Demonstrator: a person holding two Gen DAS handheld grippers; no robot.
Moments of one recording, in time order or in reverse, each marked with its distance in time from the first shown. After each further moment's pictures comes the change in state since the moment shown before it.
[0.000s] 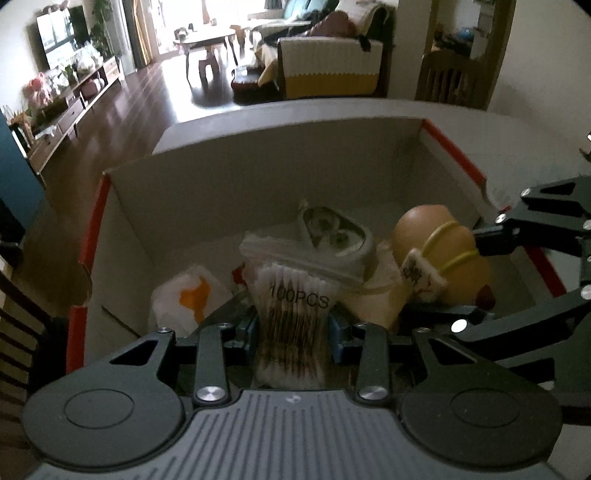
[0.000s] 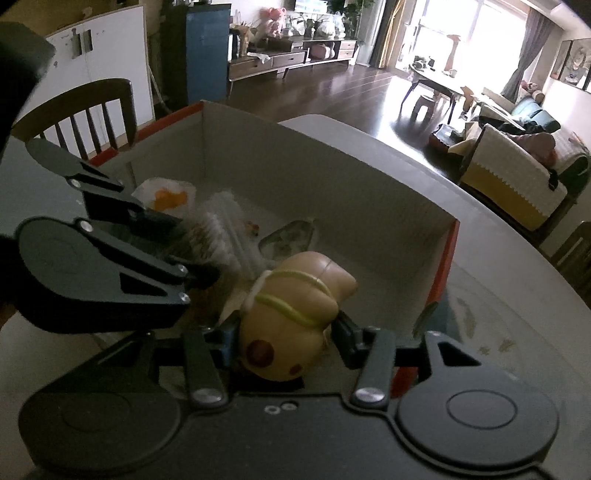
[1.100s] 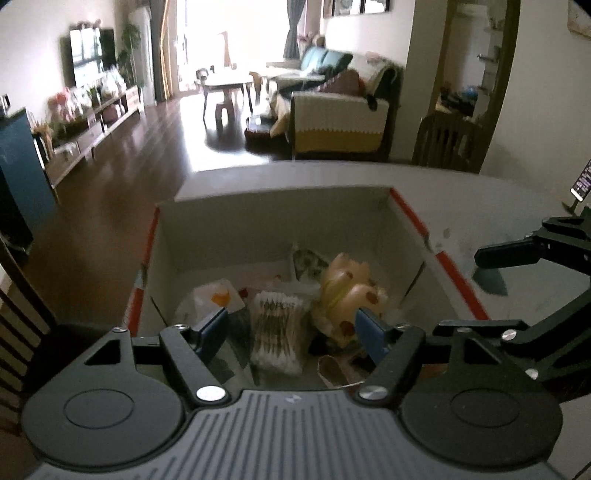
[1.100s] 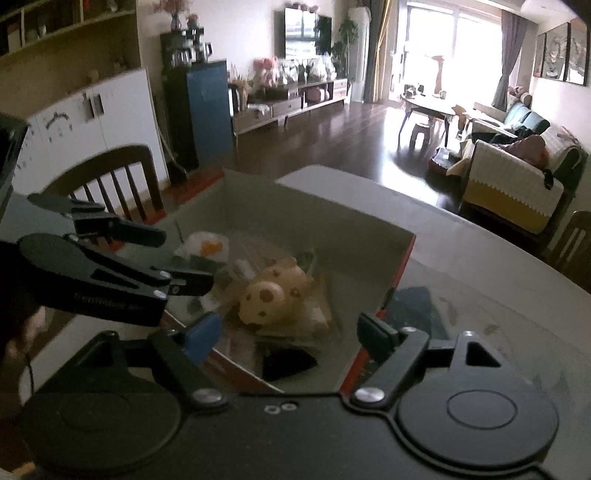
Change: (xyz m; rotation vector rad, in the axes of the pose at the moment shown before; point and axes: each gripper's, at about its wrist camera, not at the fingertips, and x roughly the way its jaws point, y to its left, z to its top) left arm -0.099 -0.003 -0.023 -0.084 -0.206 0.001; right arm -0.094 -0.016 -0.021 0.115 -0.177 0.076
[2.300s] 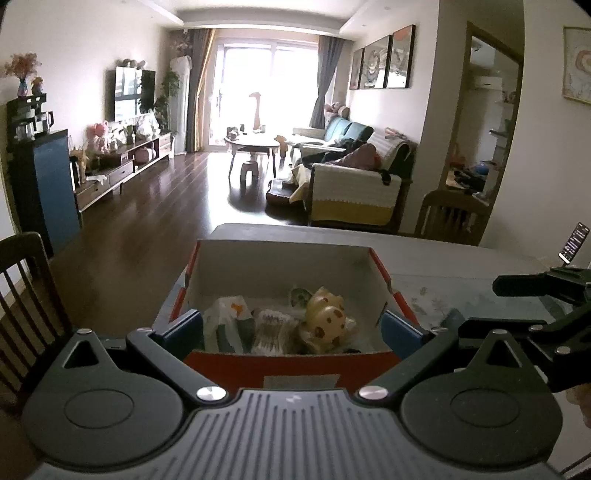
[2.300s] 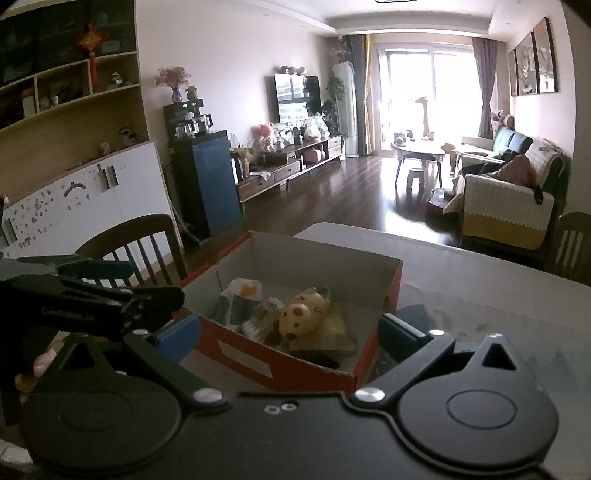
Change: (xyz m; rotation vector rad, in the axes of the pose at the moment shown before) left arm -0.099 -0.022 -0.040 -0.114 -0.219 0.042; right arm -0.078 0.015 -0.037 0.100 -0.218 0.029
